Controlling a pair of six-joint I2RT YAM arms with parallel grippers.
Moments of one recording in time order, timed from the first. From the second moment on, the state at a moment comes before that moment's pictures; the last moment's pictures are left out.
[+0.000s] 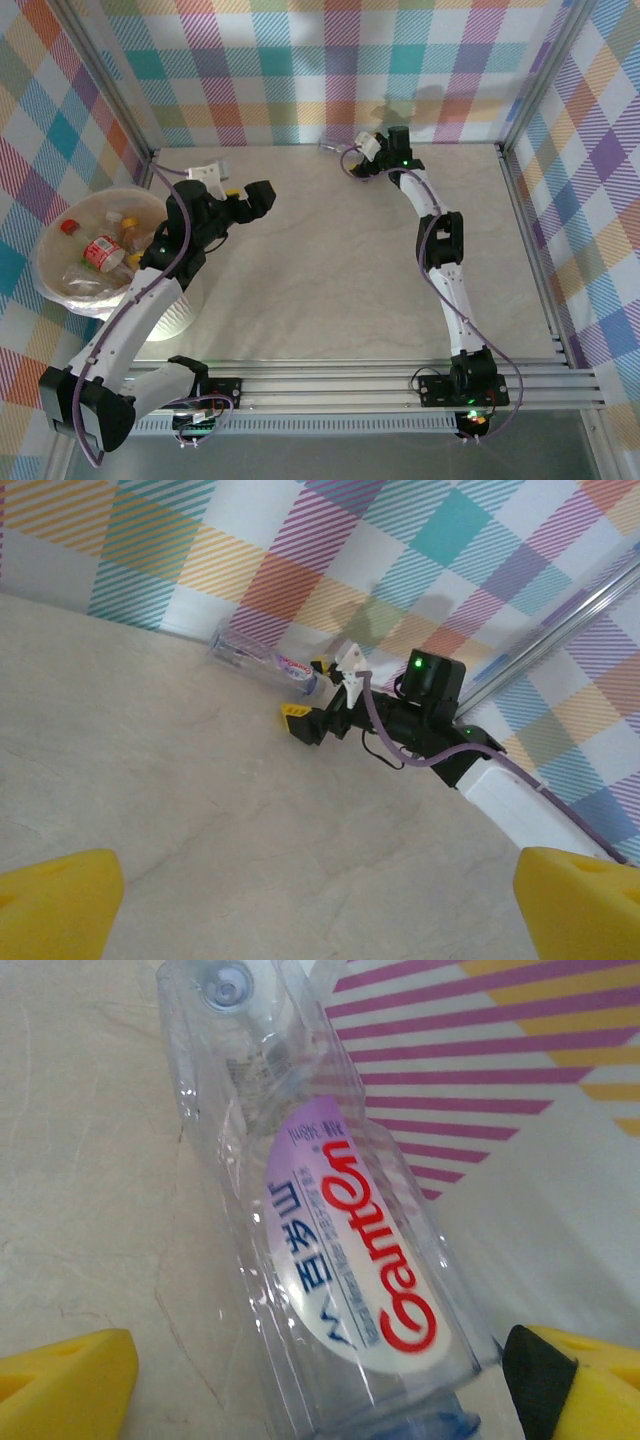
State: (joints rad) left arm -0.32 1.09 0.99 -0.18 0.16 -0.53; right arm 0.18 2.94 2.73 -0.32 -0.44 -0.73
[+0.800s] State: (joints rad) left arm -0.32 1.15 0.99 -0.17 0.15 -0.50; right arm 0.20 2.94 2.74 -0.41 -0.52 -0.82
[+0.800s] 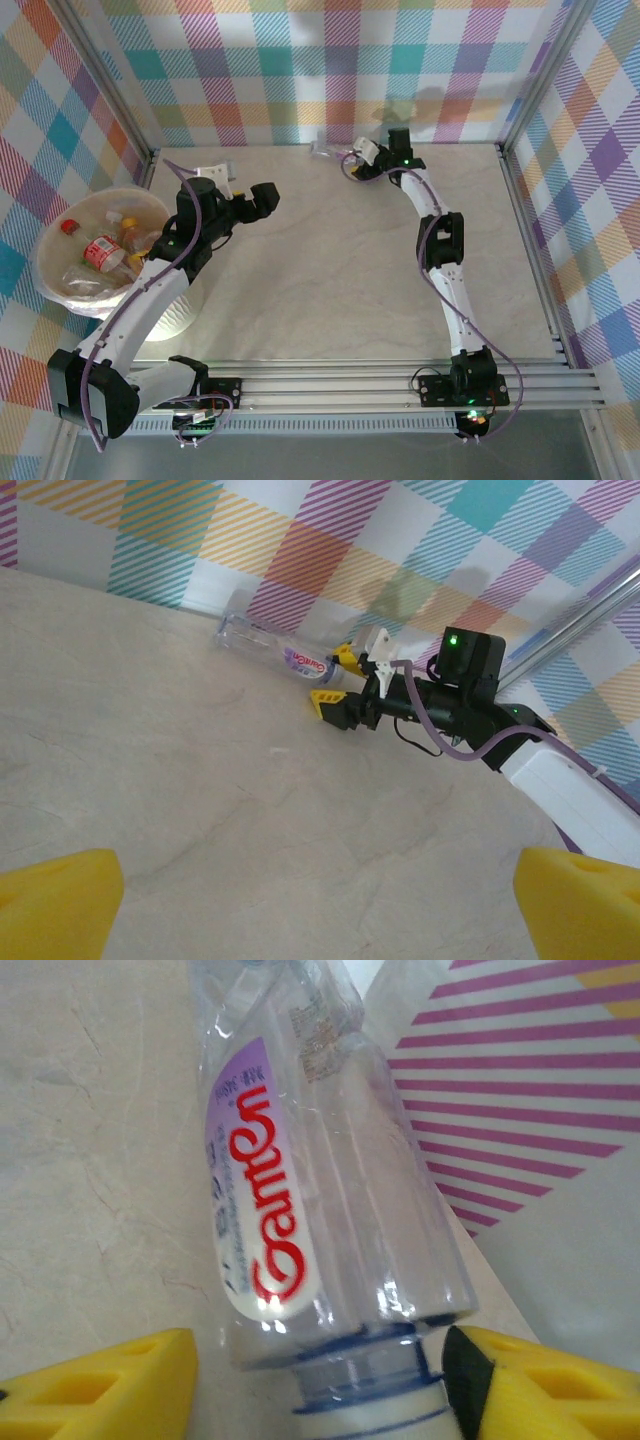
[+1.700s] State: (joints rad) left arm -0.45 1.33 1.06 -0.16 0.19 -0.64; right arm 0.24 2.00 1.29 0.16 -0.50 -0.48
